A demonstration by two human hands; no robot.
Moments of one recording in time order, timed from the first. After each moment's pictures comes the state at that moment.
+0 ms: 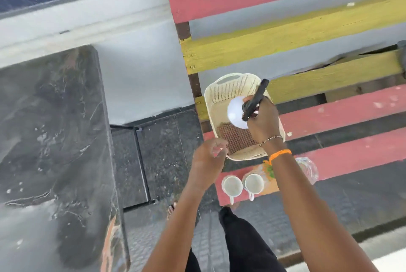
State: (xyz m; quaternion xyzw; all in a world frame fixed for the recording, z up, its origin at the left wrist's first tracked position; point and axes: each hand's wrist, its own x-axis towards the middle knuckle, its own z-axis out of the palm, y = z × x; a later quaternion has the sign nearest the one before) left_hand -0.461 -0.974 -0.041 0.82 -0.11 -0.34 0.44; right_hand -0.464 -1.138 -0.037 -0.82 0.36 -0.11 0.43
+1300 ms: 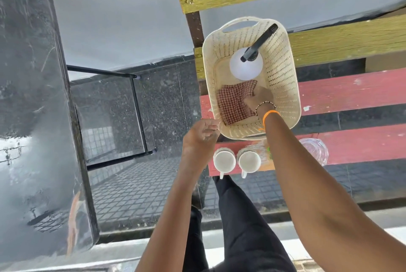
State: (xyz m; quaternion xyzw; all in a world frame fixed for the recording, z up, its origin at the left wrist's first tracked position) left_hand -0.470 -1.002 -0.101 0.83 0.07 -0.36 0.42; right_hand -0.440 -1.190 -0.214 -0.78 0.44 0.25 0.36
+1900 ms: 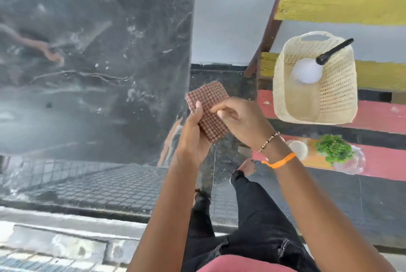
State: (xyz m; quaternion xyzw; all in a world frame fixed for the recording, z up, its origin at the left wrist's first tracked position) left_hand -0.507 -0.802 -0.037 0.41 0.24 -0.27 0.84; right_hand -0.510 -0.931 0.002 -0.86 0.03 0.15 0.49
